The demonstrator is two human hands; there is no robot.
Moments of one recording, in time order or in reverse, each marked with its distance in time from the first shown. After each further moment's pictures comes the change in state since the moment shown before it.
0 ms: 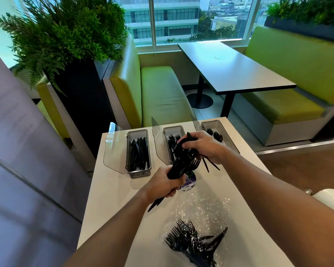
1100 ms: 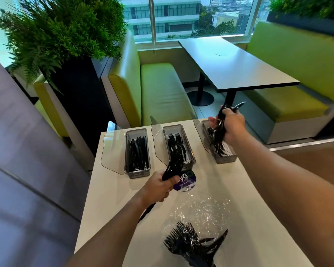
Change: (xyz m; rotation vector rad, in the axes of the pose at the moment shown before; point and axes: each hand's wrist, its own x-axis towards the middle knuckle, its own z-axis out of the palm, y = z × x) left_hand 0.001 -0.015 -0.008 -0.027 0.041 -0.122; right_hand 0.026 -0.018 -0.064 0.773 0.646 -0.033
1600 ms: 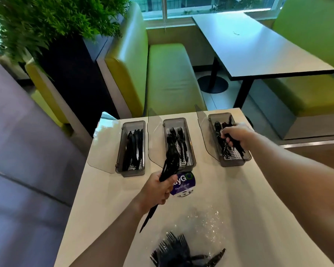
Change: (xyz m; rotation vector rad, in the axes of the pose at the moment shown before) left_hand 0.052 -0.016 0.018 -0.142 0.116 -0.065; right_hand 0.140 0.047 -0.059 -0.888 -0.153 0.266
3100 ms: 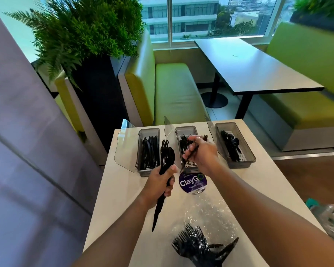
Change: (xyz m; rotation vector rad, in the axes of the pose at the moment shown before) left_hand -0.056 0.017 -0.035 -0.181 0.102 0.150; right_hand -0.178 -0.014 0.150 0.717 -0.207 -0.208
